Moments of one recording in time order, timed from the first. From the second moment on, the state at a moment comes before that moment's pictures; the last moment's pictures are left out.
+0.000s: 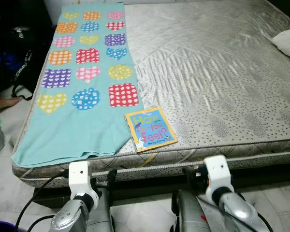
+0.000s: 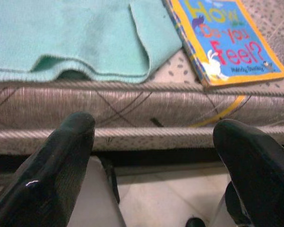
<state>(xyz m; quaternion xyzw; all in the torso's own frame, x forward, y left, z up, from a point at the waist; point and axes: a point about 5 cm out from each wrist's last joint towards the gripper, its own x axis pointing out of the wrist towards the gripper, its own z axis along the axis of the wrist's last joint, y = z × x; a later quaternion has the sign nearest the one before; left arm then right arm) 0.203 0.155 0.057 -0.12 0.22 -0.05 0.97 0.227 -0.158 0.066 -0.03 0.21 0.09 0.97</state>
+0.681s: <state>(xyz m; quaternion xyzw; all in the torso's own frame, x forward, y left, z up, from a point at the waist) 0.205 0.154 0.073 -0.11 0.18 -0.03 0.98 0.297 -0.084 0.034 0.18 0.28 0.06 0.94</state>
